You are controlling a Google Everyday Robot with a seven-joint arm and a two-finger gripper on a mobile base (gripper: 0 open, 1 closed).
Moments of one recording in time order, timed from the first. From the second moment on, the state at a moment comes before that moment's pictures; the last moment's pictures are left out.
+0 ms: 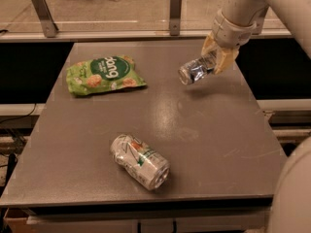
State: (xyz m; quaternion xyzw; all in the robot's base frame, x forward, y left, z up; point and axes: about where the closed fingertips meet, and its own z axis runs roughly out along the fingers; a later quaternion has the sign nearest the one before) arm 0.651 -0.175 0.890 -0.84 0.53 -0.06 0.12
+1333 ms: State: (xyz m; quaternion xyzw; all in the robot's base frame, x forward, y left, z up) arm 0.542 -0.155 0.875 -0.88 0.46 0.00 0.10
